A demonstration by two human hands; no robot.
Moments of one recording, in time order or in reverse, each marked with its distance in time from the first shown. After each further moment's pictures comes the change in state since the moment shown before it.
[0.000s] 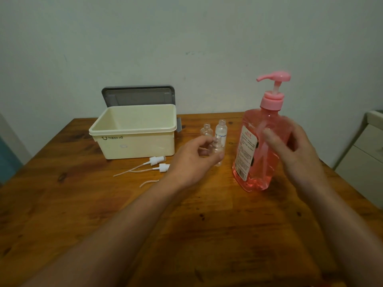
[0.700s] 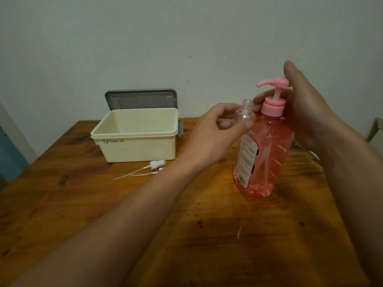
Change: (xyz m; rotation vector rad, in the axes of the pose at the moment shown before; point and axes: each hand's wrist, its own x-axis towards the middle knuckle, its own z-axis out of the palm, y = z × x) left_hand 0.019 0.063 0.004 -0.250 0.067 0.185; right_hand 0.081 -0.058 -0.009 0.233 -0.299 0.183
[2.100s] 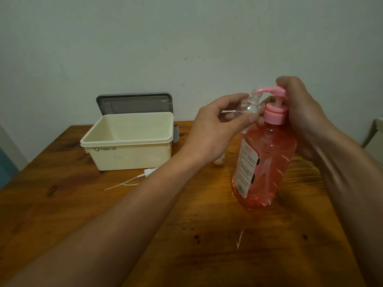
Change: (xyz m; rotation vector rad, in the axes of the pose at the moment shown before) left_hand 0.026 0.006 0.002 -0.116 -0.012 0.046; right_hand 0.009 0.003 0.009 0.066 0.034 -0.033
